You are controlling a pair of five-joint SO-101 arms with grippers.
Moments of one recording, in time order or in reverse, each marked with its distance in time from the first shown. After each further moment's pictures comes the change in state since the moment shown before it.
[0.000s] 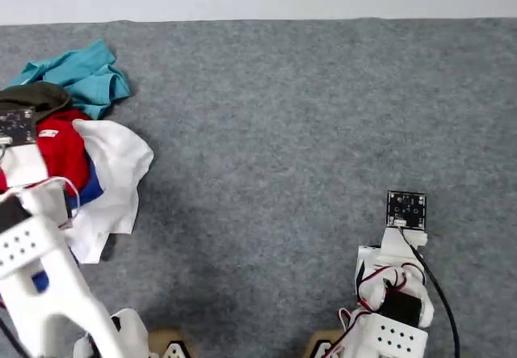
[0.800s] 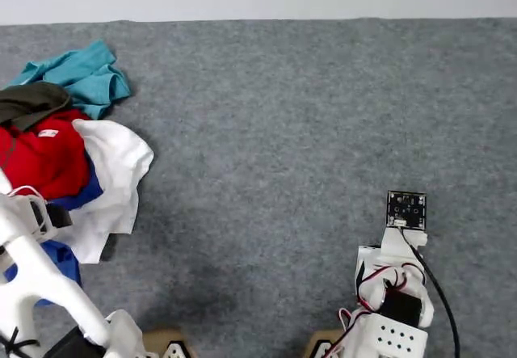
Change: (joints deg) left arm -10.7 7.8 -3.5 4.8 0.4; right arm 0.0 0.0 0.0 0.0 0.0
